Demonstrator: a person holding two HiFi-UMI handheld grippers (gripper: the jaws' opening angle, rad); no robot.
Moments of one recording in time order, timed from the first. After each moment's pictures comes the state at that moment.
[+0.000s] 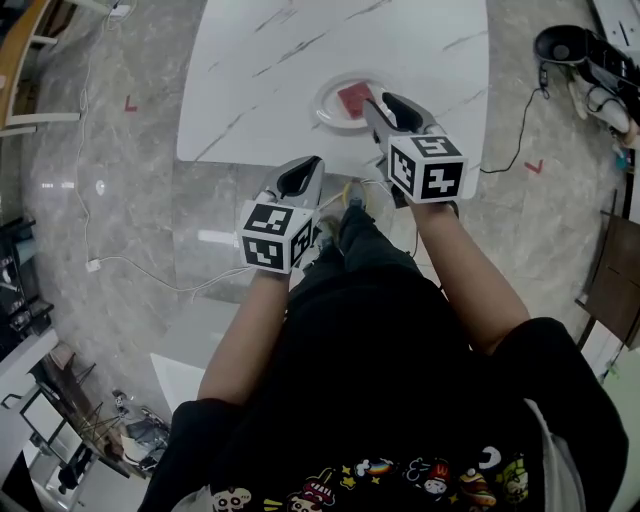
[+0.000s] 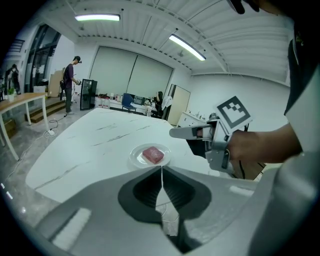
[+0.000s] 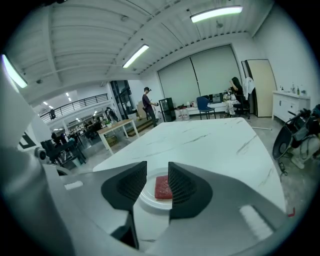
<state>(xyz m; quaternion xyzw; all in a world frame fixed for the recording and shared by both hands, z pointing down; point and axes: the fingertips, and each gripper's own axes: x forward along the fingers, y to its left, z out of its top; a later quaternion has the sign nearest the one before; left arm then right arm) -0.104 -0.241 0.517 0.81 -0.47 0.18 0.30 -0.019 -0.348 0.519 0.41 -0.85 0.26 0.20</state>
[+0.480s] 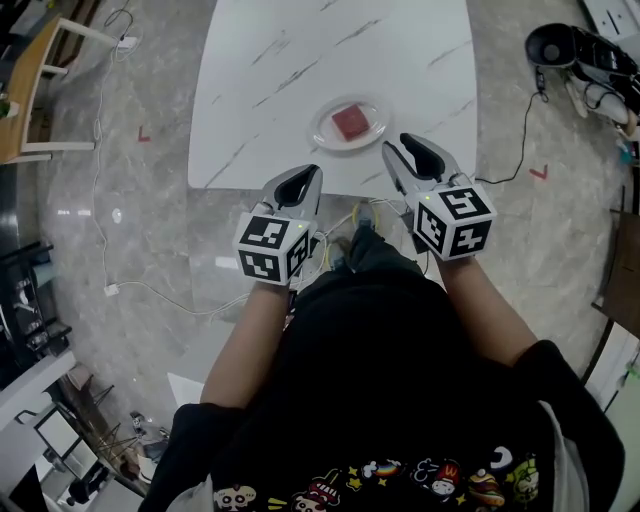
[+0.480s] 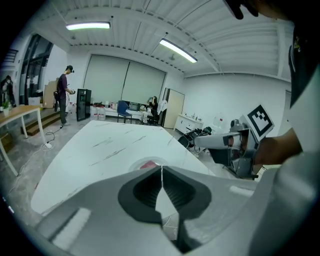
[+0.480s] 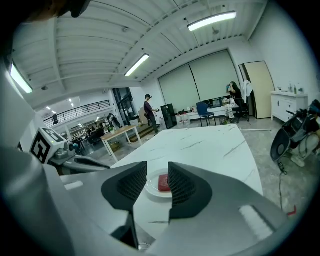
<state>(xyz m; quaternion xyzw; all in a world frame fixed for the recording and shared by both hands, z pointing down) -0.095 -0.260 0.473 0.83 -0.47 0.18 0.25 0.029 -0.303 0.460 0.41 -0.86 0.25 0.17</state>
